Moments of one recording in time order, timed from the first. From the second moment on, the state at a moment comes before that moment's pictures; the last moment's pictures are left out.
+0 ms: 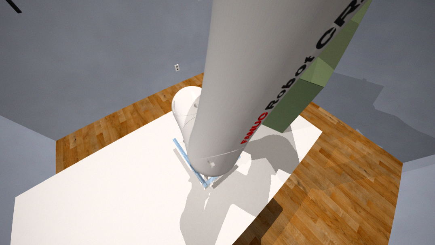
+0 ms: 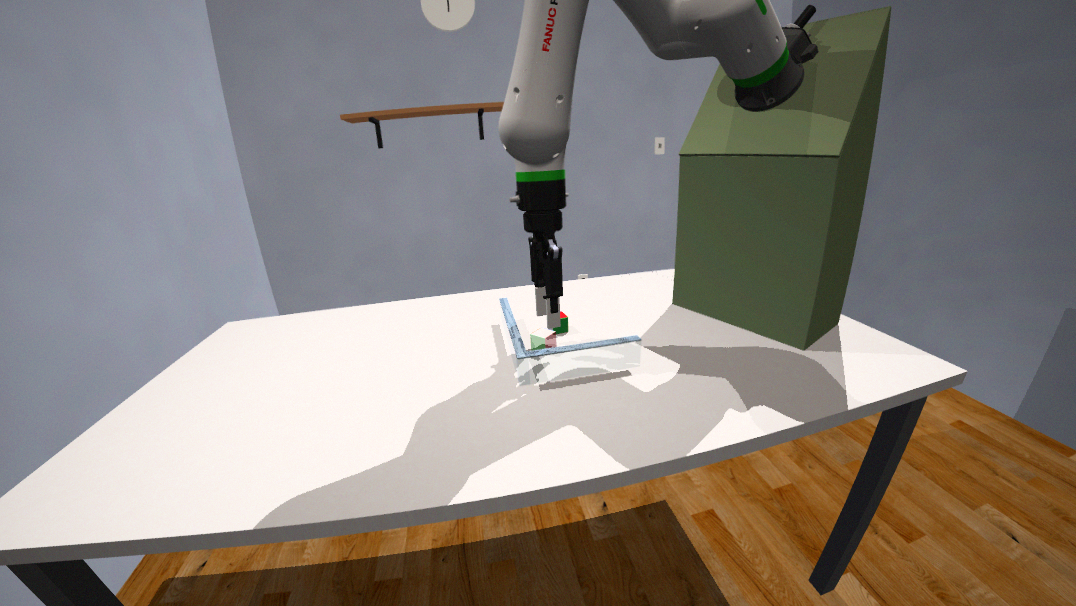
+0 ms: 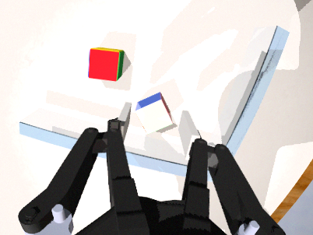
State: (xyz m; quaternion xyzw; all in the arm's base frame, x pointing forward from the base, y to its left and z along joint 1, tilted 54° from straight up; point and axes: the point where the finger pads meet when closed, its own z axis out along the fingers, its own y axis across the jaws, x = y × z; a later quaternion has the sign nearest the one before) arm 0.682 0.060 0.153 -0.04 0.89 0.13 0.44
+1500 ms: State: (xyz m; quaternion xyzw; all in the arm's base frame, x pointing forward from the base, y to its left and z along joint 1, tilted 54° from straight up) arm 0.675 -0.007 0.092 -0.04 0.89 0.13 0.44
